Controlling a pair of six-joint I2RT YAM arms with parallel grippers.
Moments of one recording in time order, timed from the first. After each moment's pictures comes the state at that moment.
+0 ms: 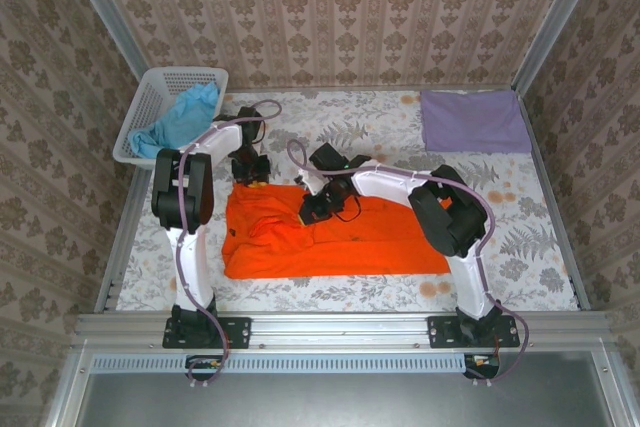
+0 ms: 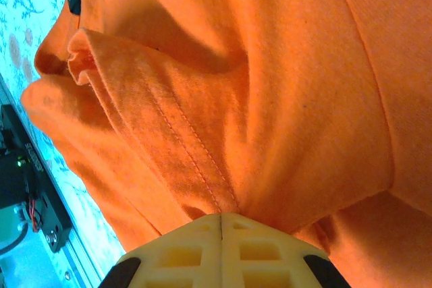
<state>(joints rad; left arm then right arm) -0.25 2.13 1.59 -0.98 0.11 -0.32 0.70 2.08 1.45 -0.55 -0.60 0.26</state>
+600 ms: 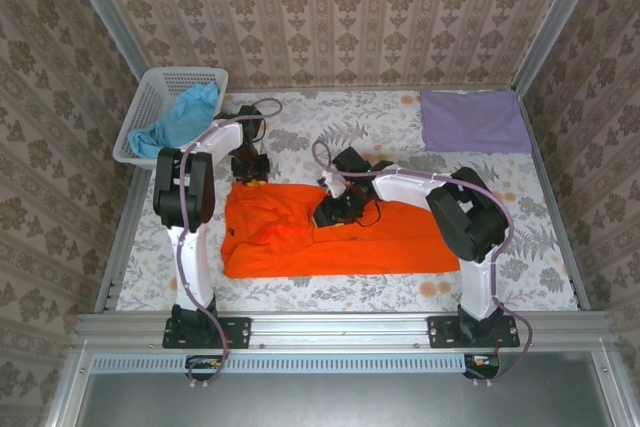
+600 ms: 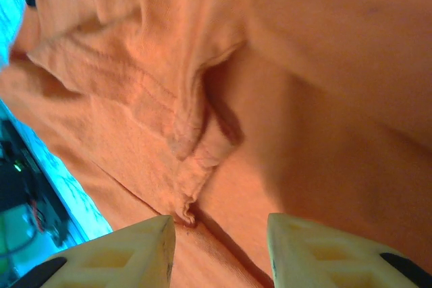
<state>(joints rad) -0.25 2.15 1.63 -1.00 0.08 -0.30 0.60 1.94 1.23 -0.45 -0.61 0.37</state>
